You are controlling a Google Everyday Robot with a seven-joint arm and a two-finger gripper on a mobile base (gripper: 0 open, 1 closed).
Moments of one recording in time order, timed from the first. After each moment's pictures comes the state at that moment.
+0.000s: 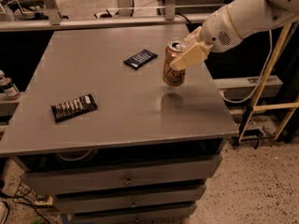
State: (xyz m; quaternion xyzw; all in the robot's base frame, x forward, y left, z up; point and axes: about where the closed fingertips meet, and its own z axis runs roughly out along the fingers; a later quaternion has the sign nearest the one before) arm 0.600 -0.087 0.936 -0.56 0.72 0.22 0.34
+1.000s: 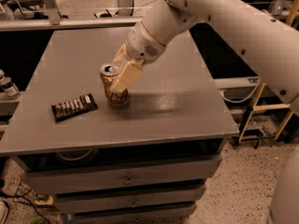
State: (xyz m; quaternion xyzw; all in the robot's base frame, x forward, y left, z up) arm 0.559 0.081 0.898 -0.72 0.59 0.26 0.25
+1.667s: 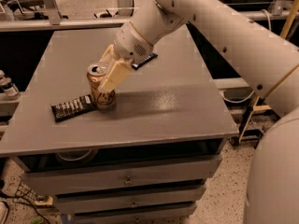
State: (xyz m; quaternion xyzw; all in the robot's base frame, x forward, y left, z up) arm 0.555 0.116 0.899 -0.74 0.54 0.31 0.24
